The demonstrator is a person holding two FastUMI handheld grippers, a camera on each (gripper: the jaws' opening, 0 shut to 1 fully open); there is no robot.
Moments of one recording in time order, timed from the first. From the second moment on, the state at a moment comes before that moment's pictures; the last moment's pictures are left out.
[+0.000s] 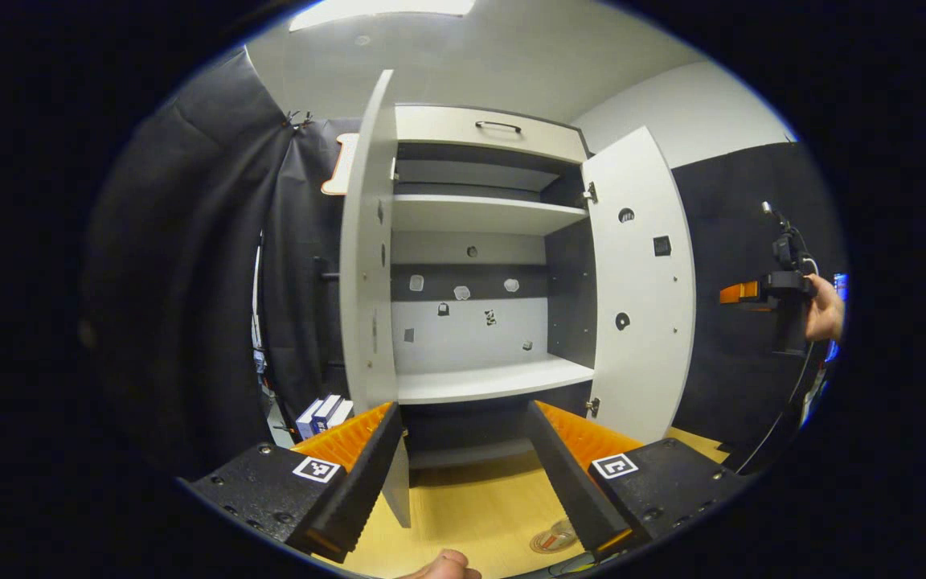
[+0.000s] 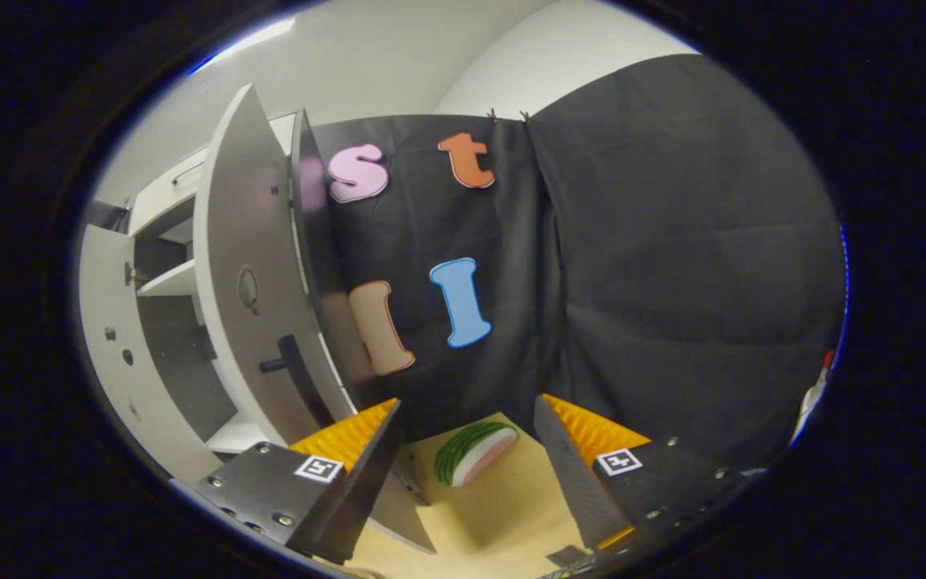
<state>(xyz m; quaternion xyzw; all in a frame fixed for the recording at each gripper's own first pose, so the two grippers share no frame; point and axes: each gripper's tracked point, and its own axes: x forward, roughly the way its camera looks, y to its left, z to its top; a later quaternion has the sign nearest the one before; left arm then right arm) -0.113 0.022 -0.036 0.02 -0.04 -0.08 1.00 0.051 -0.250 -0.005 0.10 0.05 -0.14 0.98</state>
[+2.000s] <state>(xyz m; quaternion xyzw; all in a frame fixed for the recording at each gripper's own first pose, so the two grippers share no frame) -0.143 0.071 -0.034 0.01 -0.01 -0.02 1.00 0.118 -0.112 -0.015 0.05 0.08 -0.02 1.00</state>
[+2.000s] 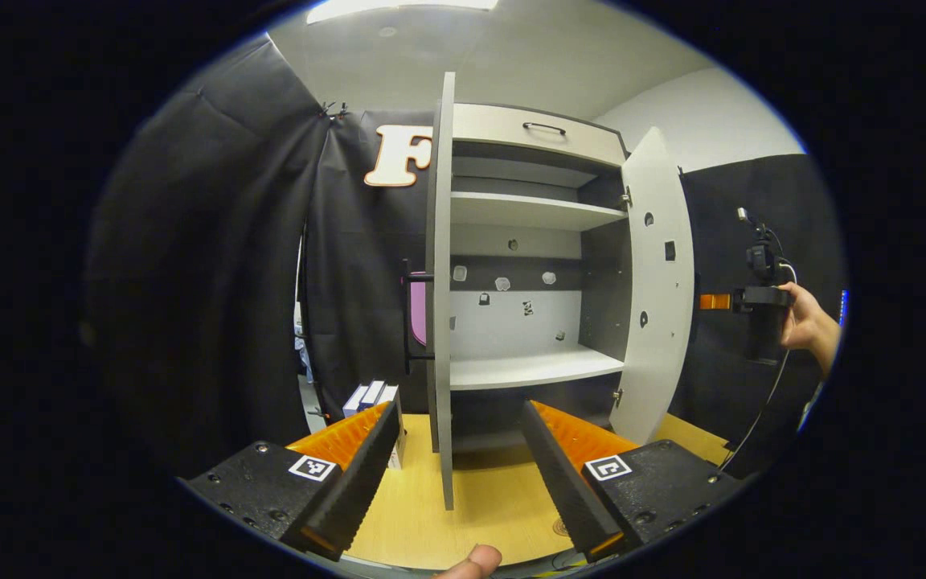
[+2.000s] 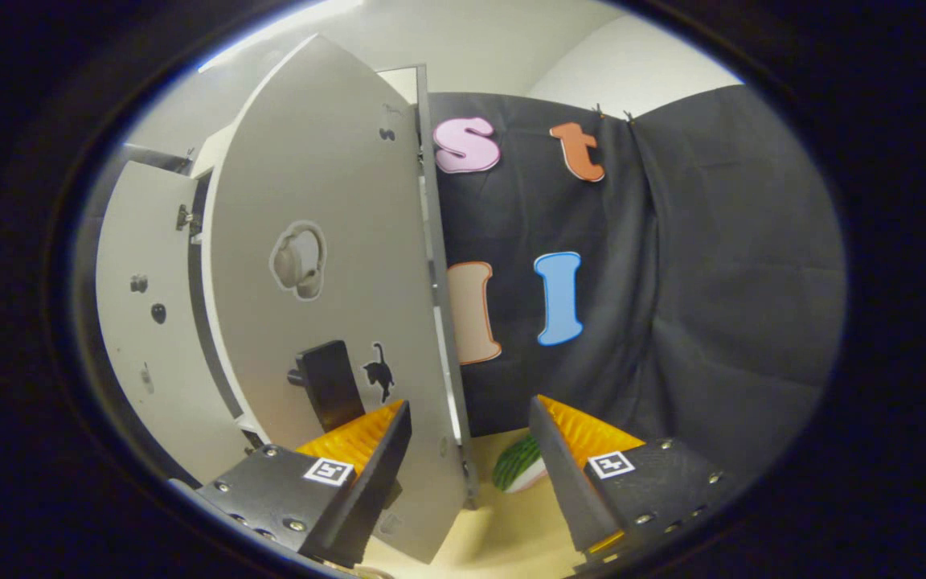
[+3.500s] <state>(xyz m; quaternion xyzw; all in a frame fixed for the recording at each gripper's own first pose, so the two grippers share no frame) -0.092 0.261 -0.052 -0.04 0.03 0.13 0.99 0.051 -0.041 0.025 0.02 -0.03 0.12 0.99</state>
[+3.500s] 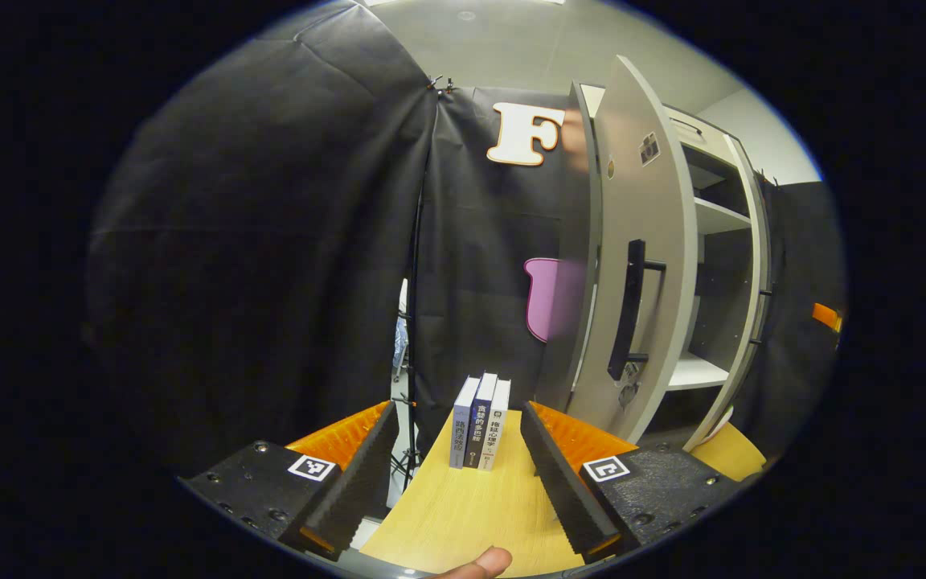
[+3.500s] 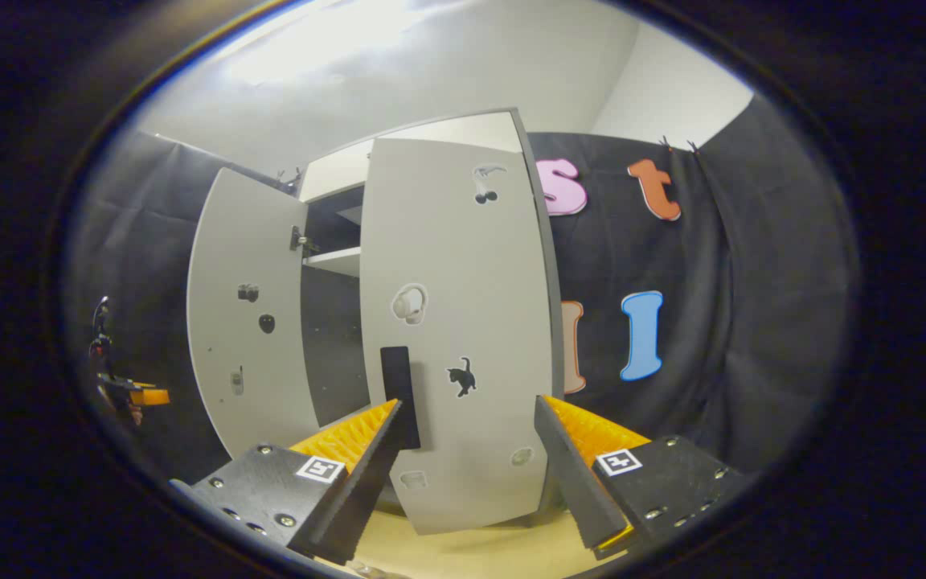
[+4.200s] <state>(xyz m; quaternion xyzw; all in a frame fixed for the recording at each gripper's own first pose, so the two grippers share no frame) 0.006 0.209 0.005 -0.02 -0.01 0.07 1.00 -0.051 -0.096 0.035 -0.03 -0.11 0.11 0.99</state>
